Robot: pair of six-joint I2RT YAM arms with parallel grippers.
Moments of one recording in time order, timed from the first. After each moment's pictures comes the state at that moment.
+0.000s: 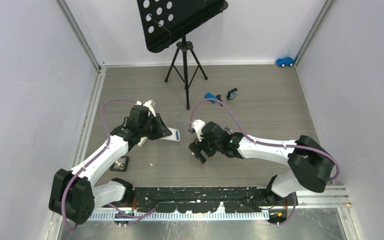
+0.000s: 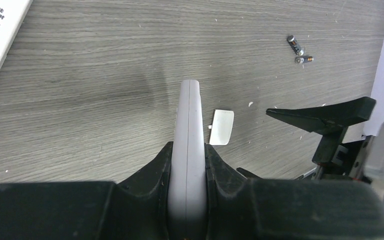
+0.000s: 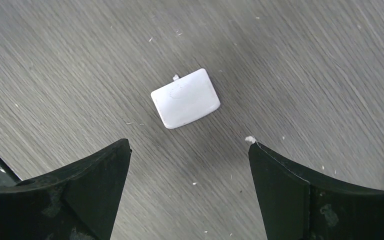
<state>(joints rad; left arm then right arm) -0.39 1.13 0.70 -0.31 0.25 -0.65 0.94 1.44 0.77 -0.15 0.03 0.09</state>
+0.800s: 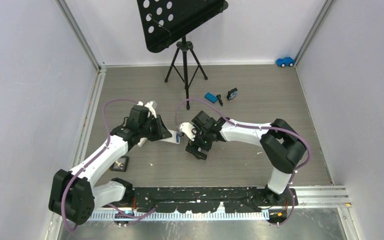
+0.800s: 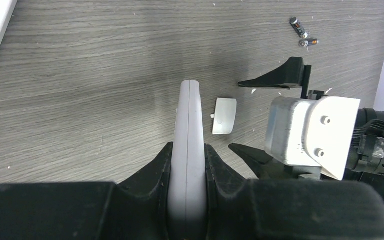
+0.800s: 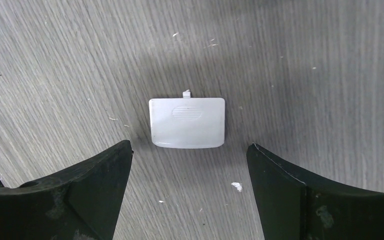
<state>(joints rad) -0.39 1.13 0.70 -0.34 0.29 -0.60 0.85 1.74 1.05 -0.39 -0.24 -0.39</state>
